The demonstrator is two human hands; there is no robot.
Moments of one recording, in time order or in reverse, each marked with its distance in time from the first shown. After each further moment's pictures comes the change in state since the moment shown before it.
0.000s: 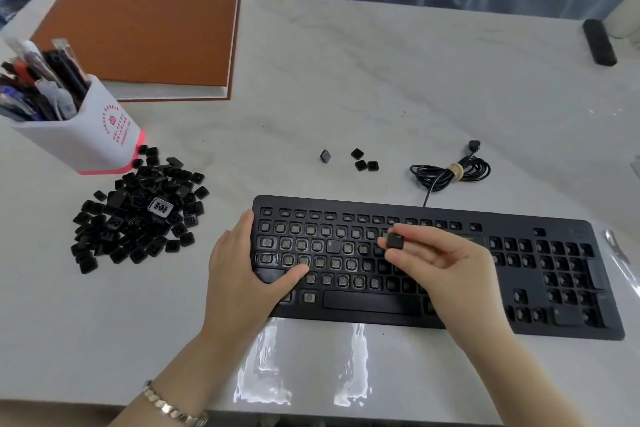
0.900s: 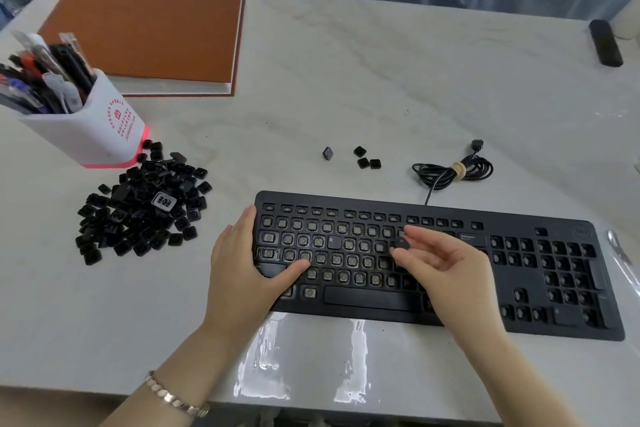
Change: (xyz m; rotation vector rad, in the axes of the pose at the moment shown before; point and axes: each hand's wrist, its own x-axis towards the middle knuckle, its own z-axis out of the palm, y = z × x) left_hand 0.000 -0.001 0.001 0.005 0.009 0.016; right_hand 0.006 0.020 -0.010 -0.256 0.106 -0.011
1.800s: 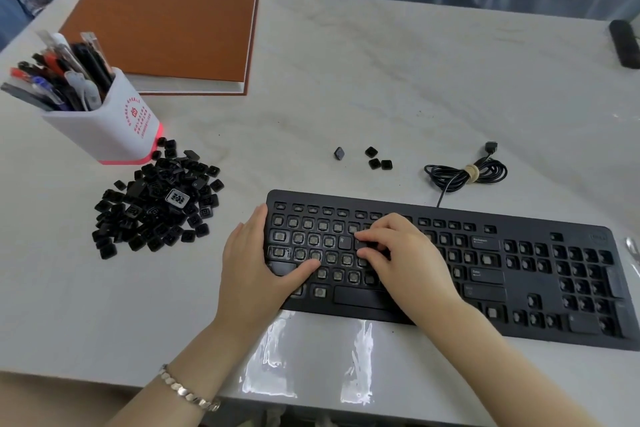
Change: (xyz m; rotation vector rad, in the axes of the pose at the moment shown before) left_hand 0.002 0.000 -0.002 -0.002 0.026 0.094; right_hand 0.025 0.013 0.037 -0.774 -0.221 -0.472
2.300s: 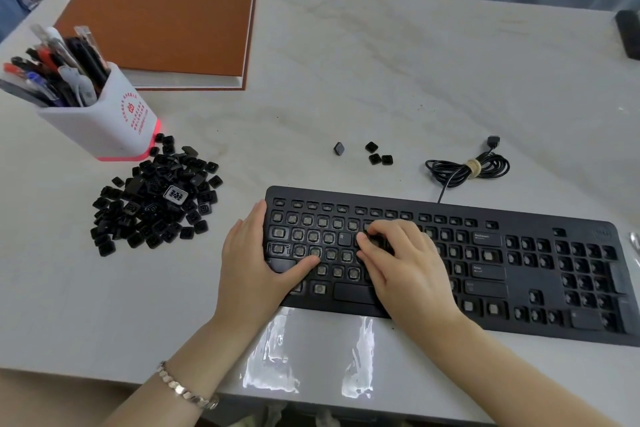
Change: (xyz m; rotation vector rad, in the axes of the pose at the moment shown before) left_hand 0.002 -0.004 0.003 0.037 0.011 0.010; right_hand -0.016 0.014 0.018 -0.257 0.336 -0.347
